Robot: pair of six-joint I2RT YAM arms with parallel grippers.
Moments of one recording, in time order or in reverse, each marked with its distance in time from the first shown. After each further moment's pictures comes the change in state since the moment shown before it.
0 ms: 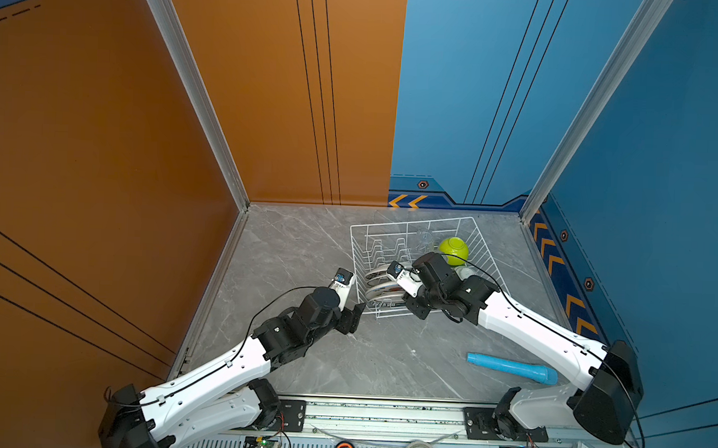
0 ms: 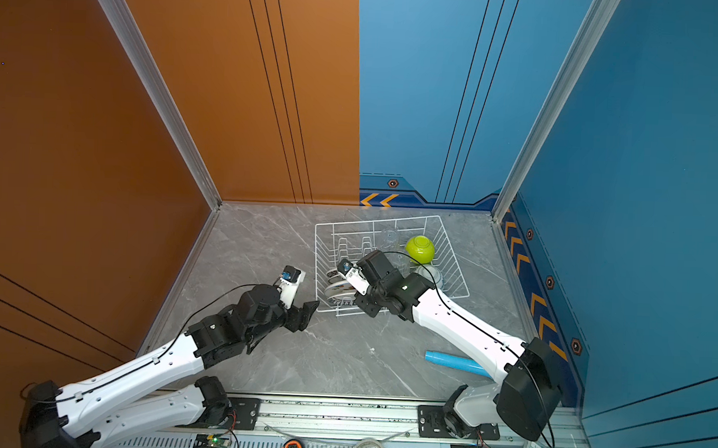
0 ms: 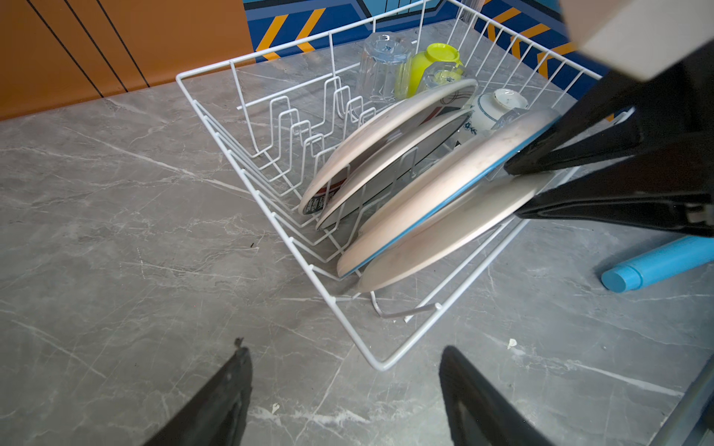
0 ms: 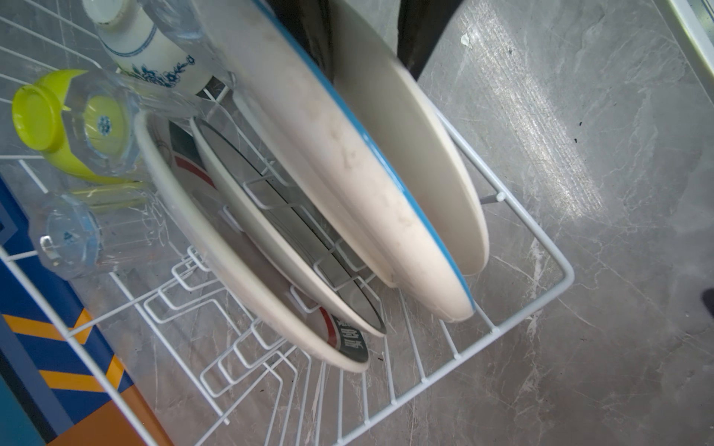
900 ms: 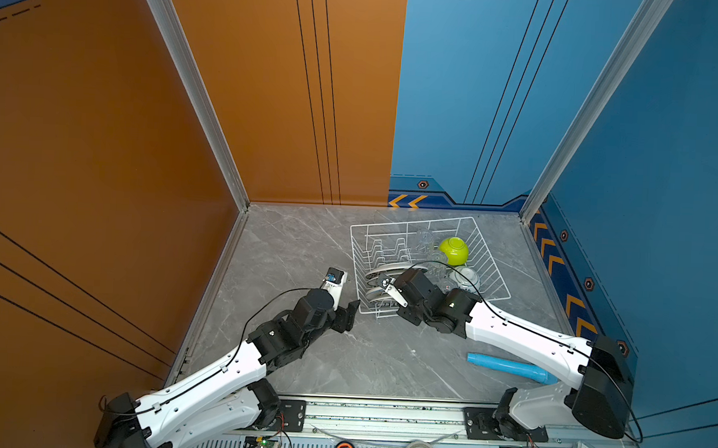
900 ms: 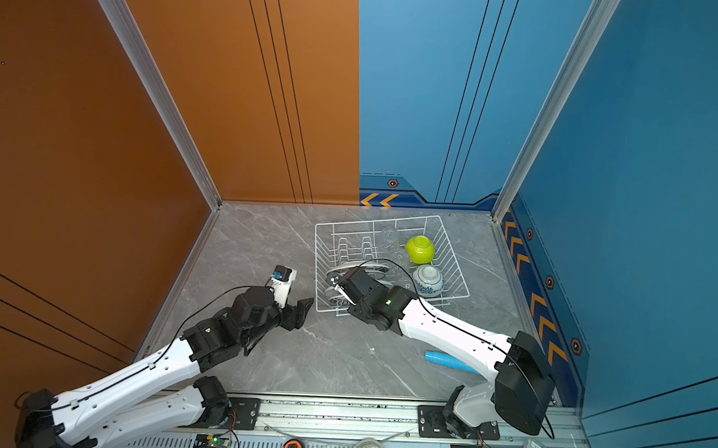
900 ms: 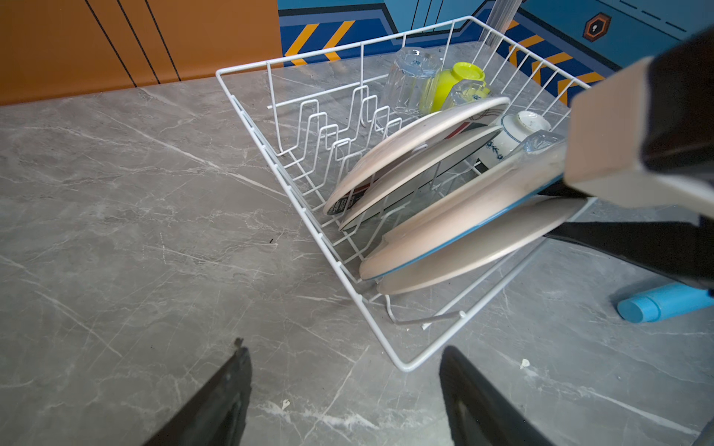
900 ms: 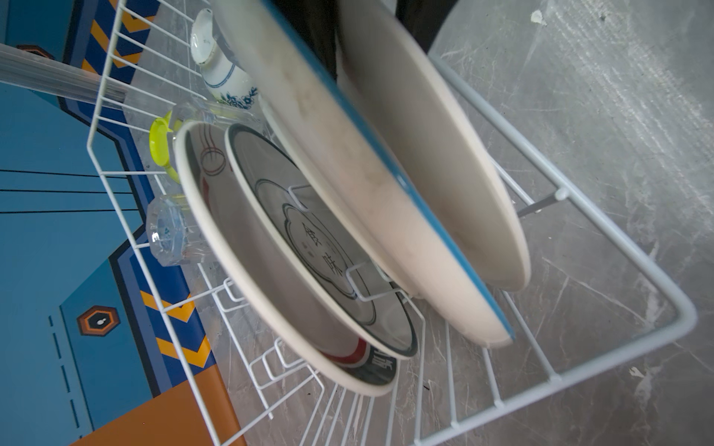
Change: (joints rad) left arm 0.026 -0.047 -0.050 0.027 -0.026 -0.053; right arm 0.133 0.073 -0.016 0.061 0.345 -0.074
